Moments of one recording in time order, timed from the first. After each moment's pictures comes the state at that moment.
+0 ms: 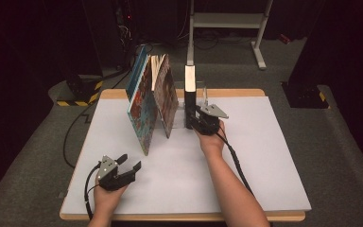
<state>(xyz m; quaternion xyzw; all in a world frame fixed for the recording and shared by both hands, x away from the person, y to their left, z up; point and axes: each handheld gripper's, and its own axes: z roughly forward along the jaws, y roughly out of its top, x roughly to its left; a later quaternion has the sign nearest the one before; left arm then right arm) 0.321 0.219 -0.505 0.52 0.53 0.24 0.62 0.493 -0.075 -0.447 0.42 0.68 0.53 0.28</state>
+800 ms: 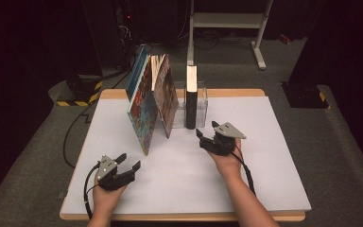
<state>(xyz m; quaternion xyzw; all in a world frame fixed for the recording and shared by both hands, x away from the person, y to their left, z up) 0.320 0.219 -0.501 0.52 0.53 0.25 0.62 0.423 -0.124 -0.449 0.39 0.71 0.52 0.28</state>
